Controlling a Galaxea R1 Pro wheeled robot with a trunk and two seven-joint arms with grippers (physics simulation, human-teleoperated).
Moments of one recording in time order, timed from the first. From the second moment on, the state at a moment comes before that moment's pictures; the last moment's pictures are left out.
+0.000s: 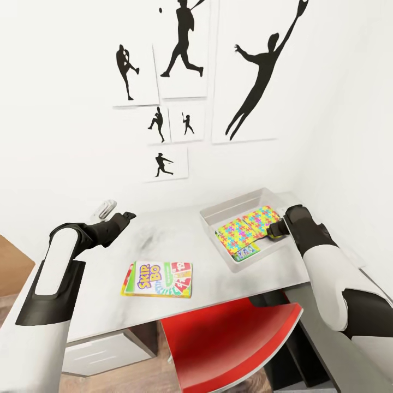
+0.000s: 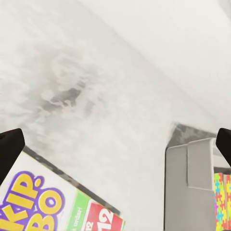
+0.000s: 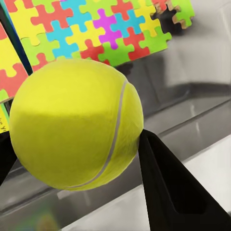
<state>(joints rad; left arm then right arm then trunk) -0.72 0.10 -0.01 -1.61 1.36 0.69 0.99 -1.17 -0.09 -0.14 -0.60 0.57 0.86 0.27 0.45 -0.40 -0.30</state>
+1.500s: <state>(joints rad) -0.72 0.09 -0.01 -1.60 1.36 0.69 0.99 -1.21 -0.08 -0.14 -0.62 0.57 0.89 0.27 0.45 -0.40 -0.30</state>
